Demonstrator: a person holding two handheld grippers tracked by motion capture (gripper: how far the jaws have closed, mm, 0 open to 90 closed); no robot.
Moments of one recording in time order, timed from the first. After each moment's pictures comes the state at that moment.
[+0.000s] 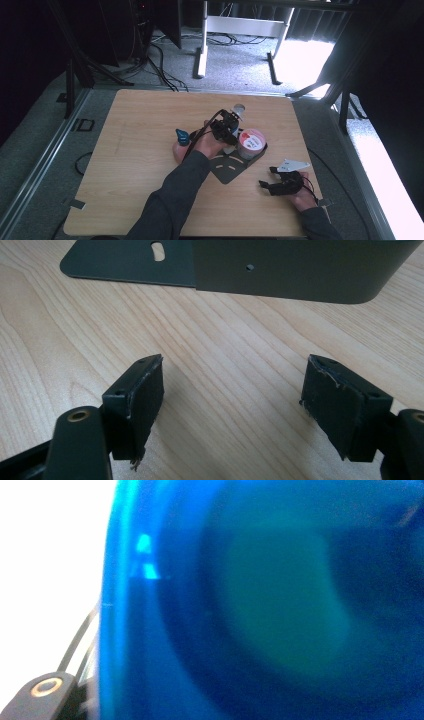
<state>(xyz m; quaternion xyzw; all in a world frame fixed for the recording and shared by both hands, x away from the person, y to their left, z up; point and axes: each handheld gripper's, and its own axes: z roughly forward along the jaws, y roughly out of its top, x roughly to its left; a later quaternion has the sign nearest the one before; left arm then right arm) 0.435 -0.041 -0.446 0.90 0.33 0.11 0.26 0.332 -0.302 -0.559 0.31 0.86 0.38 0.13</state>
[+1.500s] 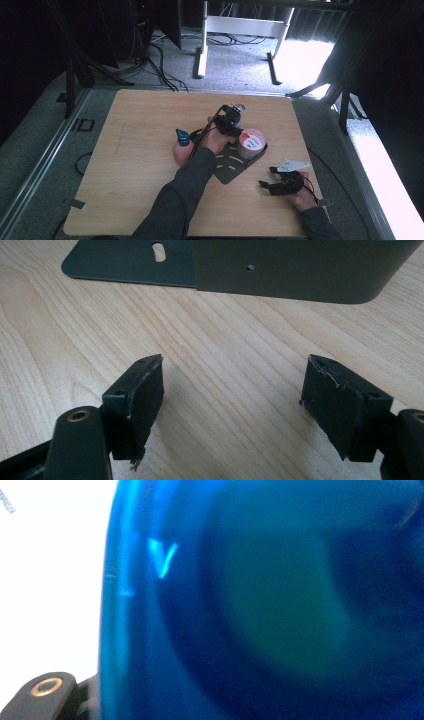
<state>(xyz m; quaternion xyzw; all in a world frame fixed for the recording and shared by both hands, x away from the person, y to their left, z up) 0.466 -0.054 -0.466 0.86 0.38 0.15 0.30 0.333 -0.303 -0.559 0.31 0.86 0.38 0.13</state>
